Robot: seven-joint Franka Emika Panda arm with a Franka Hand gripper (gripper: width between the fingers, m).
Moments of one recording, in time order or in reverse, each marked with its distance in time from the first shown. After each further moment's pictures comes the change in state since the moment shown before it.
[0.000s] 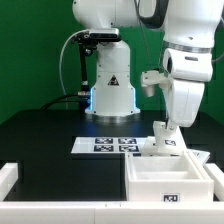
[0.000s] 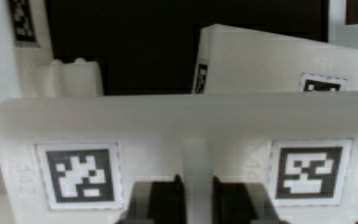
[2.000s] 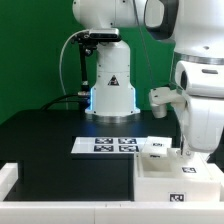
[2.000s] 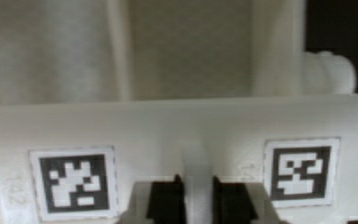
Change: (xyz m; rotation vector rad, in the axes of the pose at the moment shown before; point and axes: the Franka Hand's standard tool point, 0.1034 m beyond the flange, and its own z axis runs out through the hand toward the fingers) arm 0.019 0.109 -0.001 -0.068 0.048 0.011
